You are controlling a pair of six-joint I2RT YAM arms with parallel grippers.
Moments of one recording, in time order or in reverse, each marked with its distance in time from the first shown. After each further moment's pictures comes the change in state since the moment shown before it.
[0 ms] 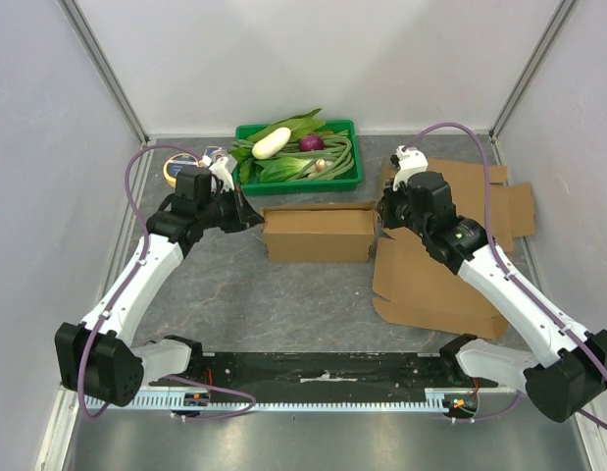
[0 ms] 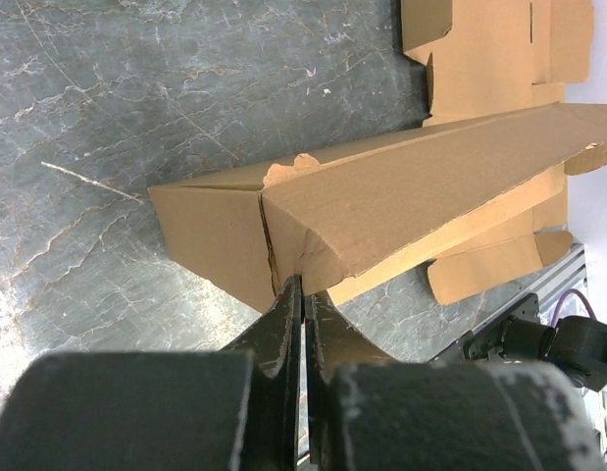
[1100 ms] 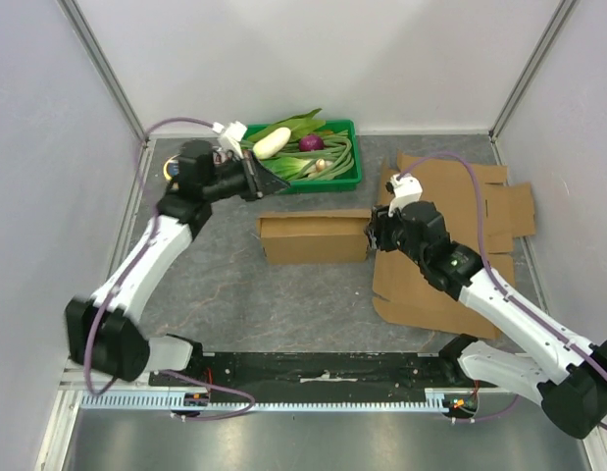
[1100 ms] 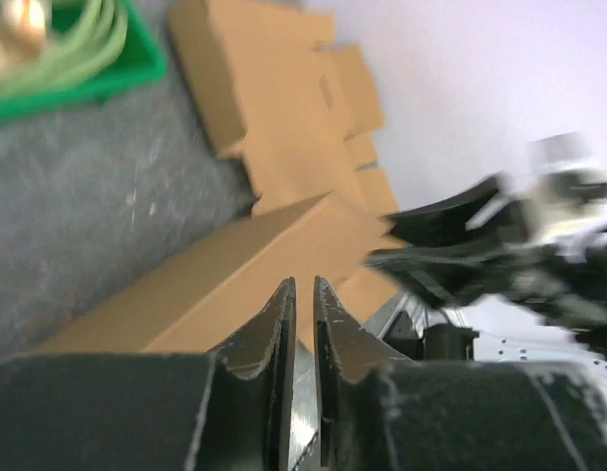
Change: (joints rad) left arm -0.021 0.038 0.142 0.312 0.247 -0.177; right arm 0.105 -0.150 -0.293 0.207 0.111 0.016
